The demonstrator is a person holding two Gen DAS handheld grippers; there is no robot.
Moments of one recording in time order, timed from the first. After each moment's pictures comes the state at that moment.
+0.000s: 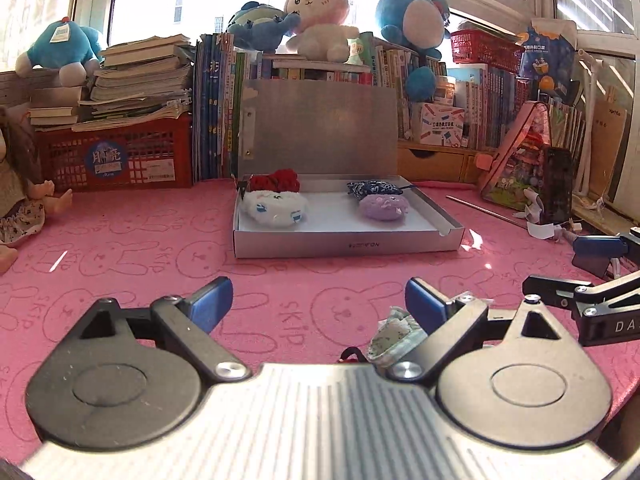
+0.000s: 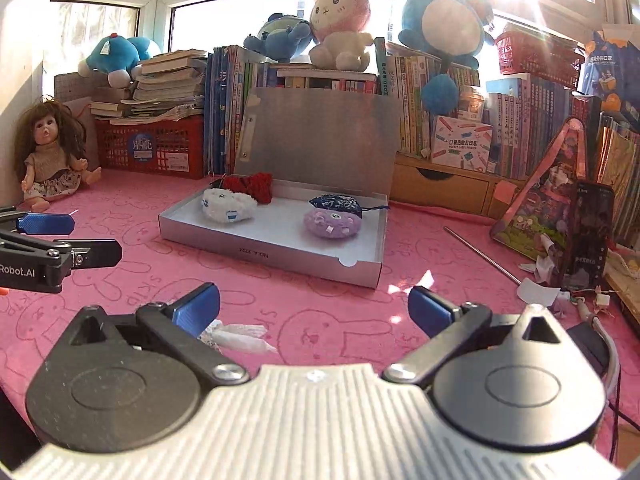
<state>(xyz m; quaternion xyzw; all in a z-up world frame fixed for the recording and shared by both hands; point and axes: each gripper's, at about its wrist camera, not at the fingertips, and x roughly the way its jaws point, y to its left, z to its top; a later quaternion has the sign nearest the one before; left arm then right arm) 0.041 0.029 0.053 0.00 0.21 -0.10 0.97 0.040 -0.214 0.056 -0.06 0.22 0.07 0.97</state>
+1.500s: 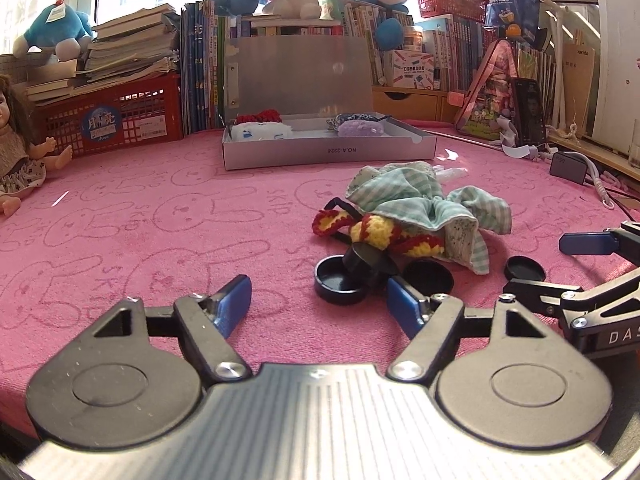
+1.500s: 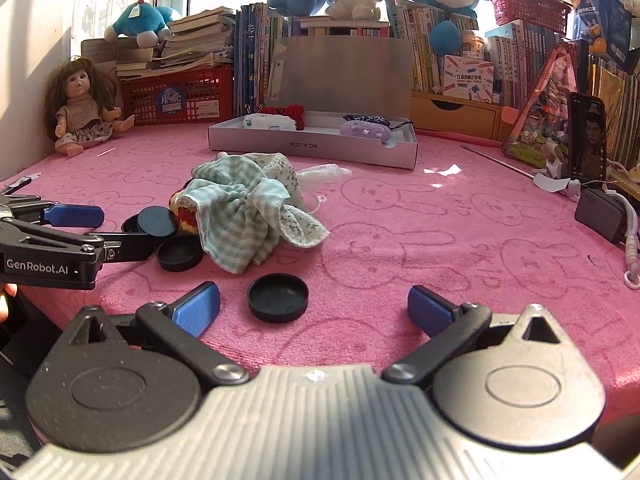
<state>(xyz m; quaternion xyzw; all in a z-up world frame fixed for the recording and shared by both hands) -0.027 0.032 -0.021 0.04 0.23 -0.13 0.96 -0.043 -0.184 -0.025 -0.03 0.24 0.08 0.97</state>
